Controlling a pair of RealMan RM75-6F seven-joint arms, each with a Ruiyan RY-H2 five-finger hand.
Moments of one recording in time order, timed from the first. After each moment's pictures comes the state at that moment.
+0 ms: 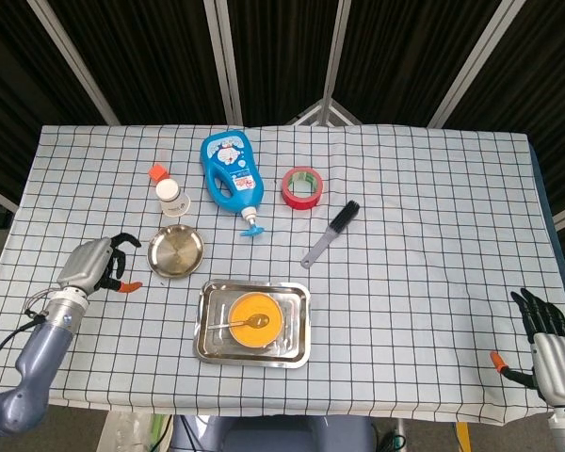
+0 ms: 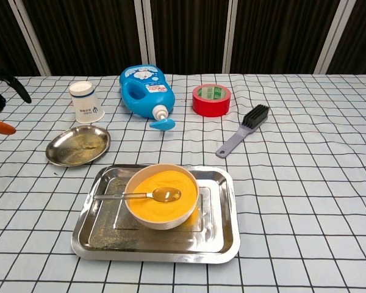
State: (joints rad) left arm -0.70 -1.15 -0.06 -1.91 0.73 1.17 0.23; right arm 0.00 -1.05 0.02 -1.74 -1.46 1.46 0.07
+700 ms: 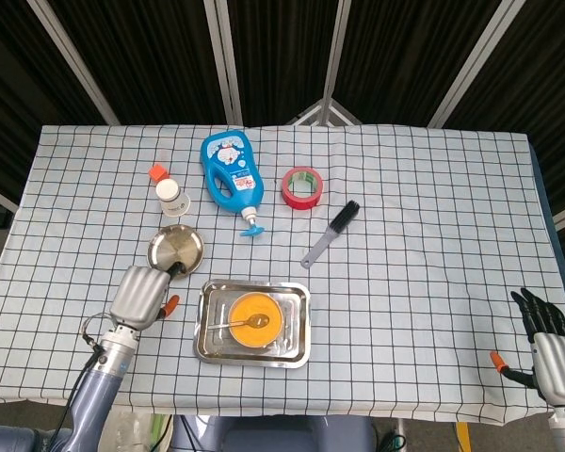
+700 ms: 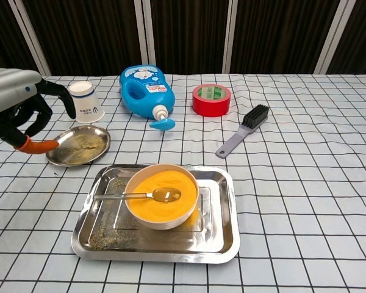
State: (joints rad) left arm -0.63 -1.47 0.04 -1.92 1.08 1.49 0.69; right arm 0.00 -1.05 0.02 -1.74 -1.46 1.45 0.08
